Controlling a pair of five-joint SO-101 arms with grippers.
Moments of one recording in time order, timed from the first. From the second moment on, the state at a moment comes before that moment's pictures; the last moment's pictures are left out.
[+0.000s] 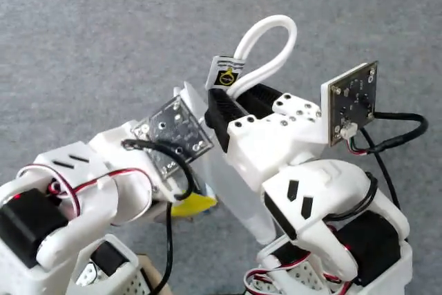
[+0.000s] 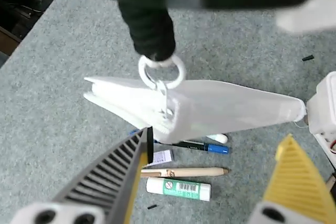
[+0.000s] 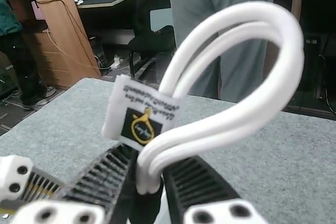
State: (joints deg) left arm 34.1 -50.3 0.5 100.4 -21.6; right arm -31.7 -58.8 14.4 64.5 -11.0
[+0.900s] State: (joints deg) left arm 34.1 -51.8 5.9 94.7 -18.2; right arm -31.7 -58.8 14.4 66.9 -11.0
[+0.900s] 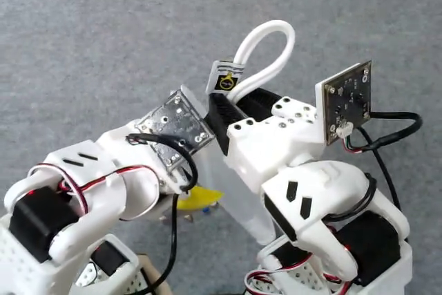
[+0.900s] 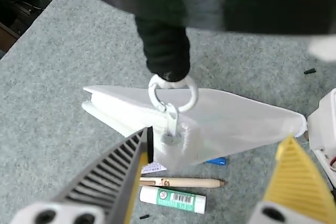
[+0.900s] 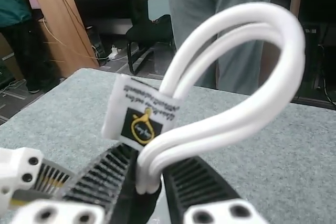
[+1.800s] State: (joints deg) left arm 34.1 -51.8 6.0 94.6 -12.0; right arm -31.7 -58.9 14.4 66.9 -11.0
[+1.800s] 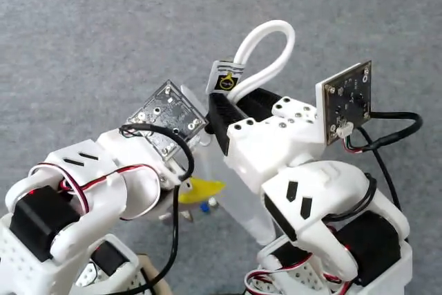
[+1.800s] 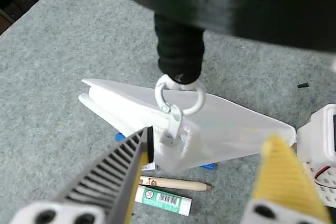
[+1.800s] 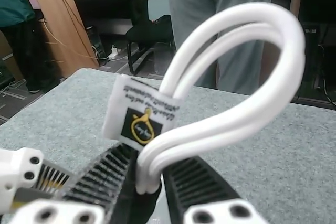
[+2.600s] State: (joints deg) left arm 37.7 -52.5 7.9 96.7 -11.3; right arm -31.7 -58.9 14.9 66.7 -11.0
